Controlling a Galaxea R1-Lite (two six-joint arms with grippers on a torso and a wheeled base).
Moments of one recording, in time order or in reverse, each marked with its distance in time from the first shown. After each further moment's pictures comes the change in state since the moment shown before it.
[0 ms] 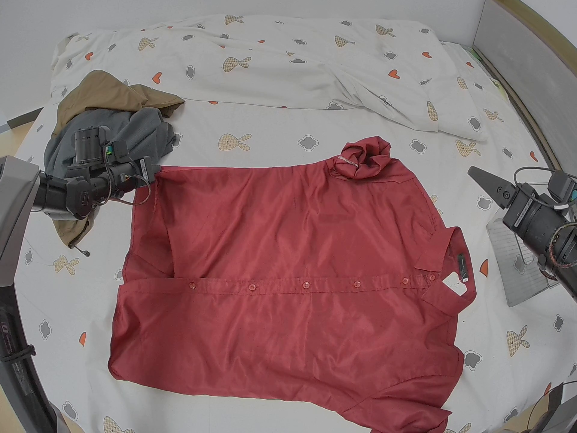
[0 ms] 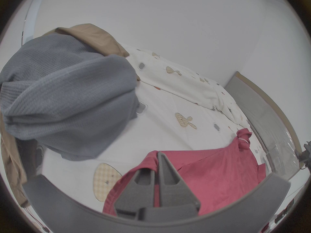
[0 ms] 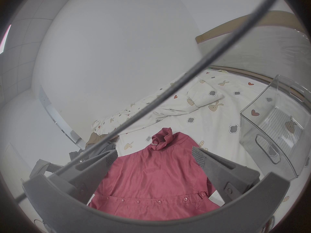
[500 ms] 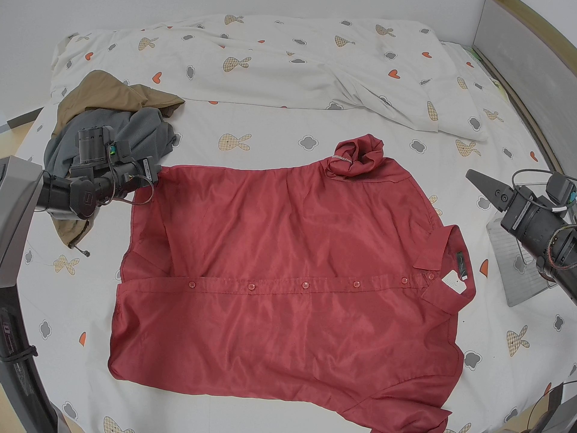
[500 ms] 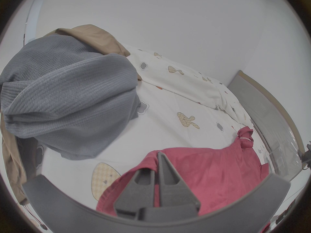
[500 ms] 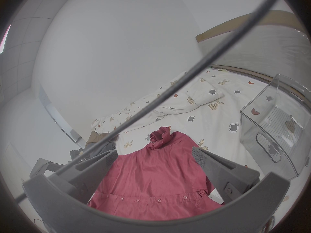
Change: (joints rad) left arm -0.018 0.012 -0.015 0.003 0.049 0.003; right arm 0.005 0.005 0.005 0.000 0.000 -0.001
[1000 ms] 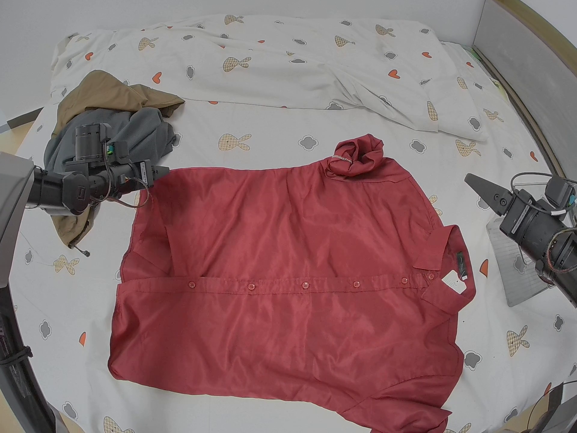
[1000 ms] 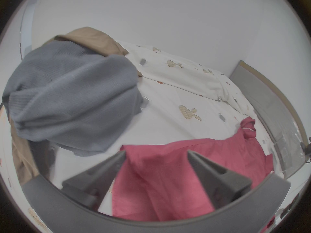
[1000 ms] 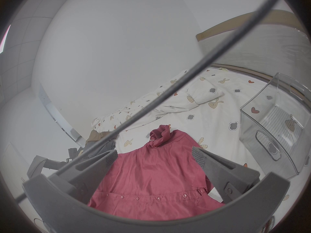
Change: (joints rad) left arm 0.008 -0.050 0.017 0.106 0.026 0.082; right arm 0.005 0.000 0.011 0.000 0.000 0.000
